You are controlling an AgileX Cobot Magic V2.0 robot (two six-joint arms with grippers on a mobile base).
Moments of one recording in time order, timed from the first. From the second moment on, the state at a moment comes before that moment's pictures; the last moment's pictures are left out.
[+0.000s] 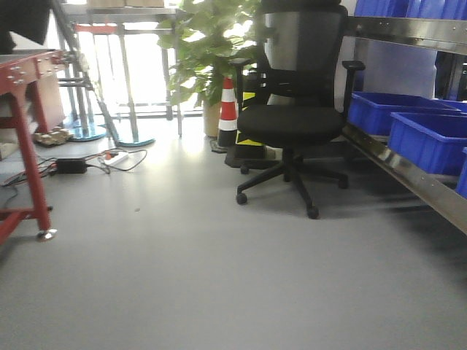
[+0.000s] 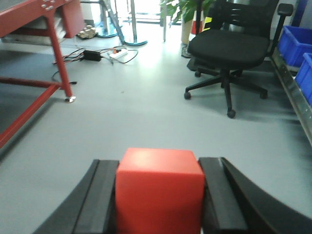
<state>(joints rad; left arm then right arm) -0.04 -0.01 0.03 0.00 0.01 -0.04 0.36 0.28 -0.68 -0.13 0.72 0.19</state>
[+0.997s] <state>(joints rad) -0.04 -0.01 0.03 0.00 0.01 -0.04 0.36 0.28 -0.68 -0.13 0.72 0.19</state>
